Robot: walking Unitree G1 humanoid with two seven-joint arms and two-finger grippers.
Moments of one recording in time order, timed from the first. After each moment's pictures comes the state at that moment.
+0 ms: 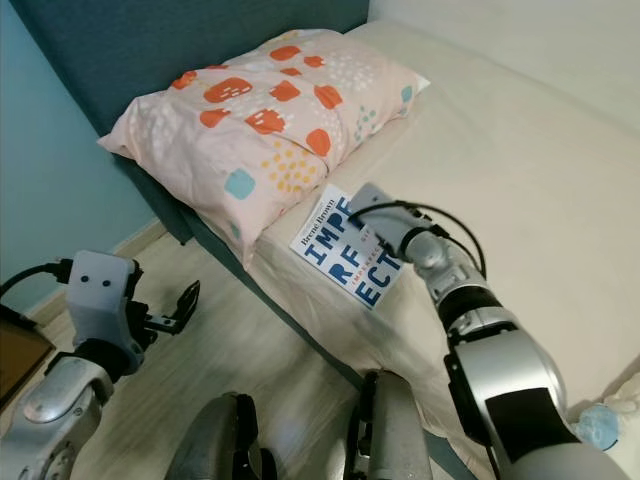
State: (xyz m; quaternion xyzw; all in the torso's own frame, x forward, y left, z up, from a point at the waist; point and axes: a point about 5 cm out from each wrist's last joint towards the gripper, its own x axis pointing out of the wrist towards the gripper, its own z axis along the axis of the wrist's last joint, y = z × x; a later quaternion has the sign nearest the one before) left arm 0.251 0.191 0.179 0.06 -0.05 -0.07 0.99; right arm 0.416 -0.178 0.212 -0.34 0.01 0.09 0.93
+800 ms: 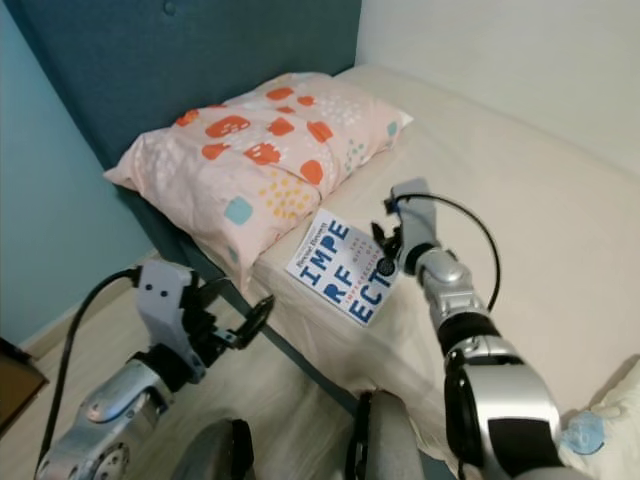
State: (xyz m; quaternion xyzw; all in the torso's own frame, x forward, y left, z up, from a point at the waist) left arm 0.251 0.123 0.165 -0.04 -0.06 -0.27 0.96; right arm 0.396 -0.166 0.168 -0.05 0.00 0.14 0.99
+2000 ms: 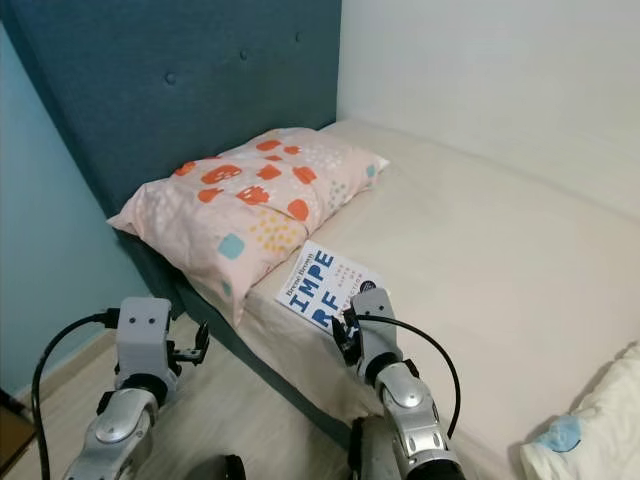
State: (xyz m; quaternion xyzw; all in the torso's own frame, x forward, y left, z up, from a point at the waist) left arm 0.264 0.179 0.102 0.05 0.03 0.04 1.00; right arm 0.311 -0.116 0.072 -0.05 0.05 0.17 0.98
